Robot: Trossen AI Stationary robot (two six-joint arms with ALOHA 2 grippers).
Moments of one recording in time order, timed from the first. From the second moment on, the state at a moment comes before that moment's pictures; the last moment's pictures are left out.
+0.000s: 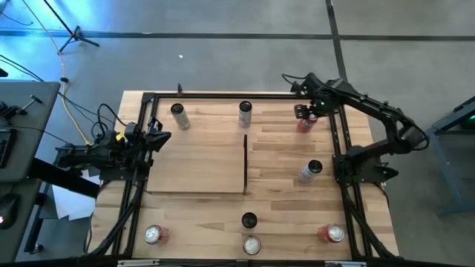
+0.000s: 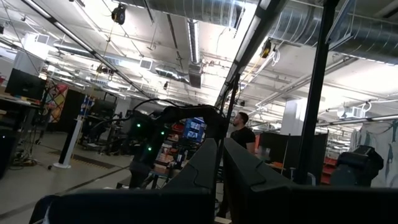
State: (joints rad) left arm -0.01 0.00 0.08 0.41 -0.14 -0.20; right arm -0.81 1.36 1.07 -1.09 0.08 0.60
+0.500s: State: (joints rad) left arm -0.01 0.00 0.08 0.41 -0.14 -0.20; right arm -0.77 1.28 1.04 -1.08 0.11 0.62
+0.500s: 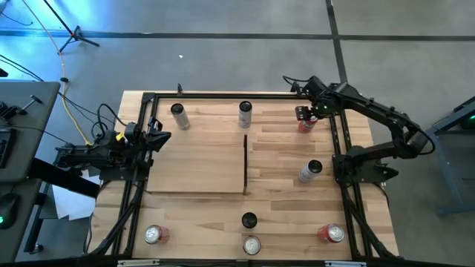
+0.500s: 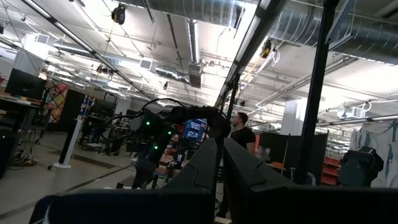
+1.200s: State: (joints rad) left arm -0.01 0.00 0.08 0.41 -0.14 -0.20; right arm -0.80 1.28 1.04 -1.07 0.06 0.53
